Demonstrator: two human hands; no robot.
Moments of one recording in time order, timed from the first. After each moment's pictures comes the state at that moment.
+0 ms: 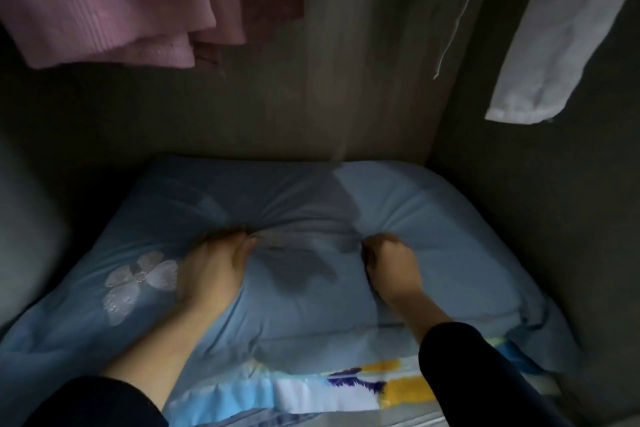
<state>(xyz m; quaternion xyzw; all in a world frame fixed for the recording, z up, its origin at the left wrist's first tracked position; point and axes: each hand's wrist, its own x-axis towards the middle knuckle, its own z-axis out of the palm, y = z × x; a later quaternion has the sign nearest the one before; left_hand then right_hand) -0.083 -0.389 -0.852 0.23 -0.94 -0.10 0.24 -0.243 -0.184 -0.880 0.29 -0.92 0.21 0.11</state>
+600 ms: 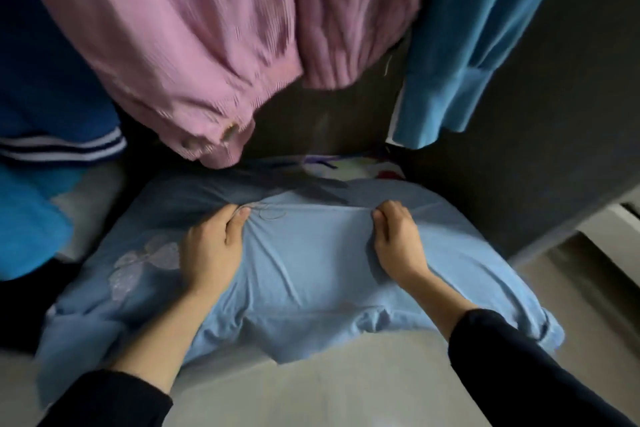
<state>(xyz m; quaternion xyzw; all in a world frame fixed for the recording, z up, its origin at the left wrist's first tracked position) 0.049 -0.316 -0.685 0.25 -0.89 -0.25 0.29 -0.083 -0.092 -0.702 0.23 -0.90 0.38 0.04</state>
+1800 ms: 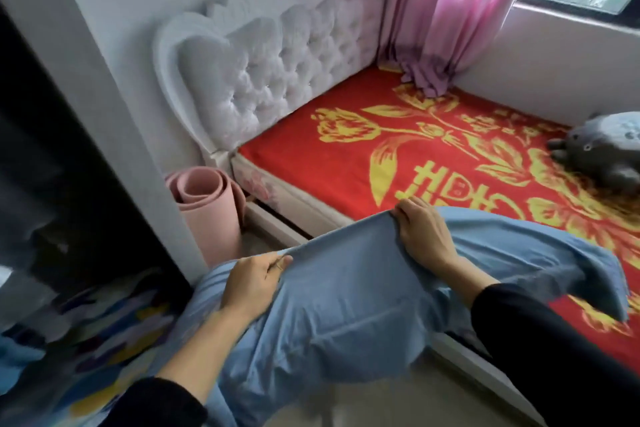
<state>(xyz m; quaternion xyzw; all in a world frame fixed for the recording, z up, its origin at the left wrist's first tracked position) -0.098 0.271 -0.300 -0.13 -0.92 -0.37 0.05 -0.097 0.561 -0.236 -0.02 -0.97 0.20 0.15</state>
